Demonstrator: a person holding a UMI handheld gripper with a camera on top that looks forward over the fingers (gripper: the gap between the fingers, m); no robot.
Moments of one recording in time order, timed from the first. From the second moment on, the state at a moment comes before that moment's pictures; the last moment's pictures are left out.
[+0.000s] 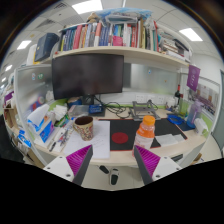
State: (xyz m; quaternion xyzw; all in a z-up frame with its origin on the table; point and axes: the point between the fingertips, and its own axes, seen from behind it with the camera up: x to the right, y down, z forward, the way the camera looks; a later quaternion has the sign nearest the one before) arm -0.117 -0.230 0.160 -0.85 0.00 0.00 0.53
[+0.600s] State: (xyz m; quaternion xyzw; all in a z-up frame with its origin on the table) arm 0.003 -0.126 0.094 -0.81 0.02 -0.03 0.59
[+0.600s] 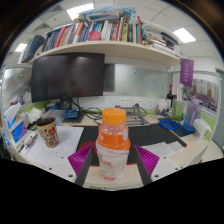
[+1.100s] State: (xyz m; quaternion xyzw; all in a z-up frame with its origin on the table) arm 0.011 -0.097 0.078 -0.79 0.02 -0.04 0.61
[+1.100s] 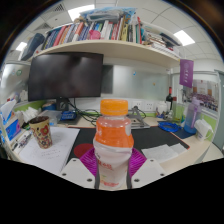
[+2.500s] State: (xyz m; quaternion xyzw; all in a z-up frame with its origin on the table) arm -0.153 0.044 0.159 -0.43 -0.69 -0.51 0.28
